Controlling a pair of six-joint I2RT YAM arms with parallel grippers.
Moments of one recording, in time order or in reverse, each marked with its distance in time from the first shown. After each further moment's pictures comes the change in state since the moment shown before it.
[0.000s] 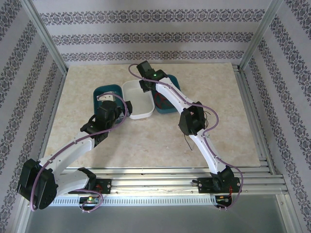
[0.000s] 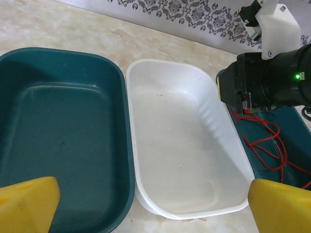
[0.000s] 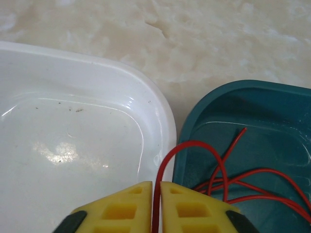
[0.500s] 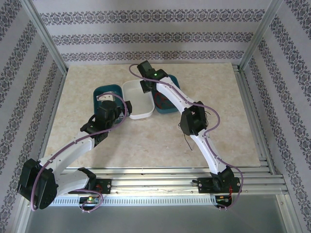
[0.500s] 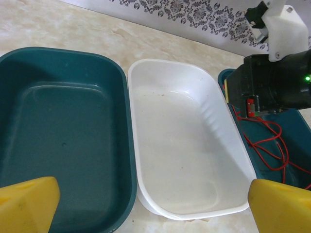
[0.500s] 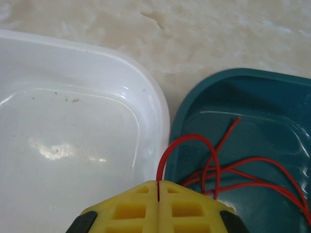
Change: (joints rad) left arm 0.005 0.002 -0.001 0.000 0.000 0.000; right arm 0.000 -0.053 -0.058 -0.021 0.016 0.004
